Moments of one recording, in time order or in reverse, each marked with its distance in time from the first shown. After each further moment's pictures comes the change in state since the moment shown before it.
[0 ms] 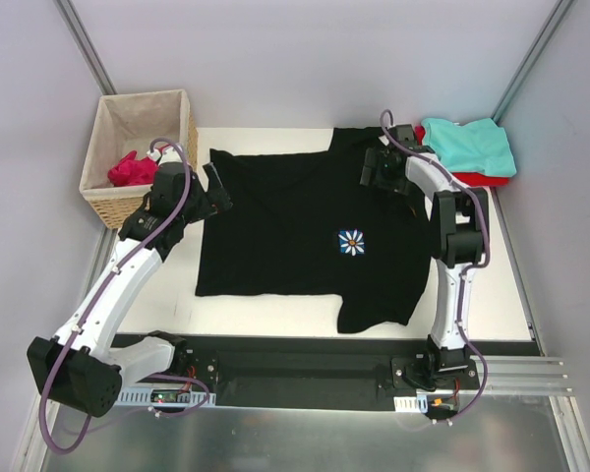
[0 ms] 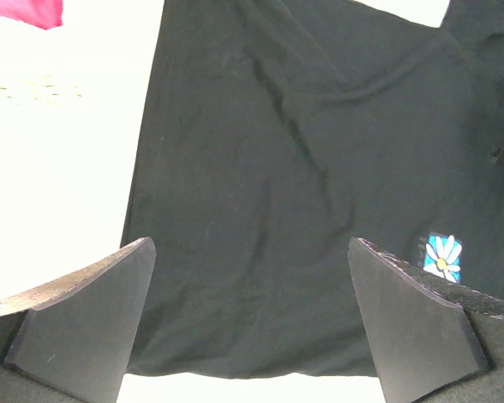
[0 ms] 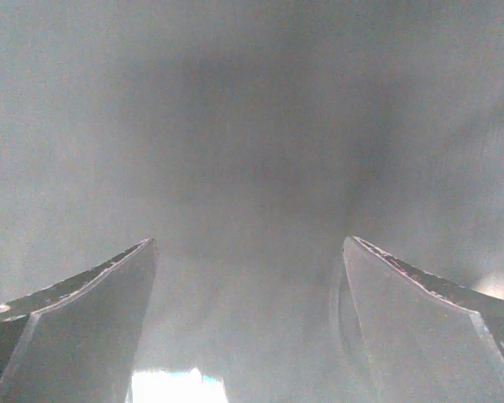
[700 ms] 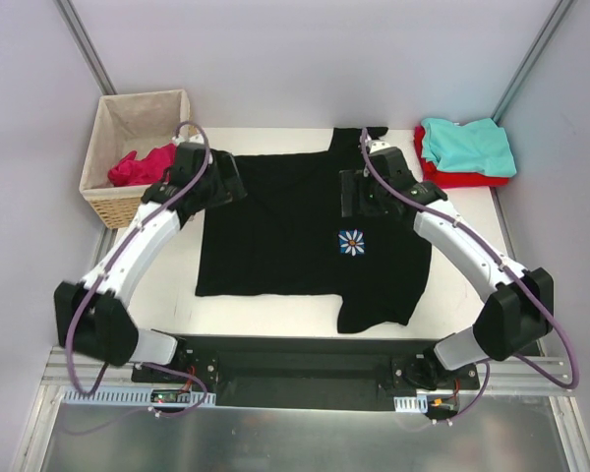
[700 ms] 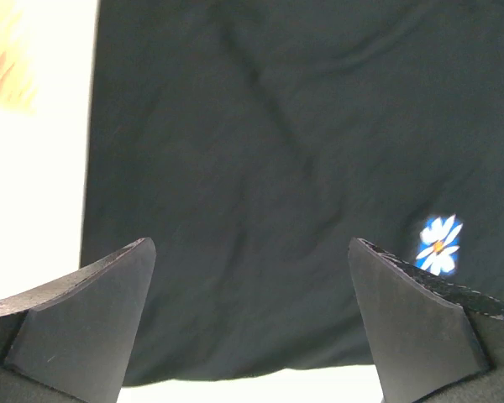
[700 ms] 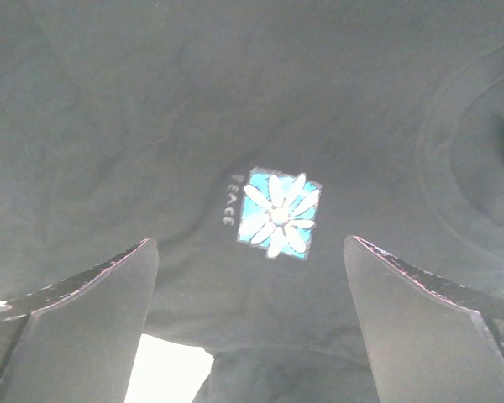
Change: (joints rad) left arm 0.014 0.189 0.082 -0.037 0.115 -0.008; right arm 0.324 -0.764 -0.522 0.000 0.160 -0.056
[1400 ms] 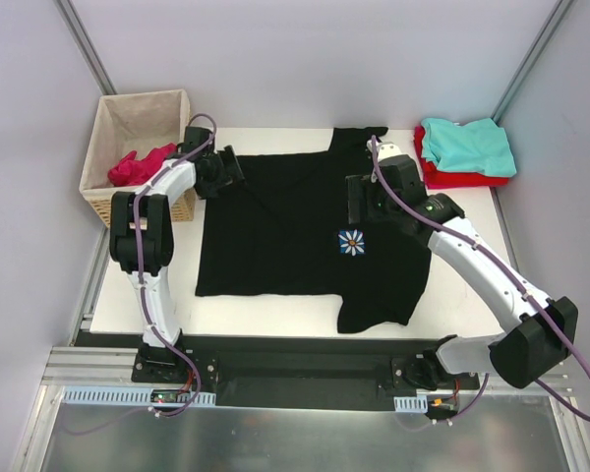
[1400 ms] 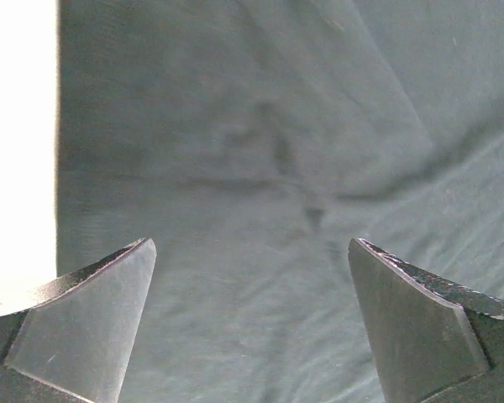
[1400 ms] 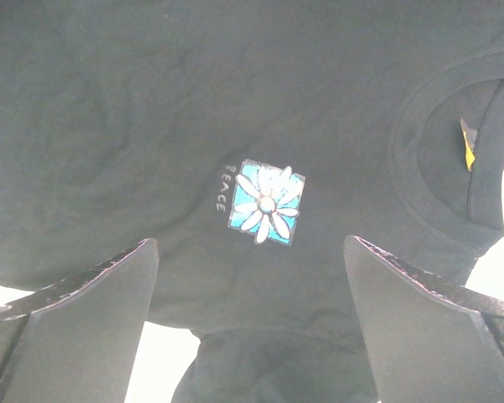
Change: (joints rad) left arm 0.169 0.742 0.414 0.128 0.261 0.045; right arm 0.053 -0.157 -0.065 -0.013 0.068 -0.043
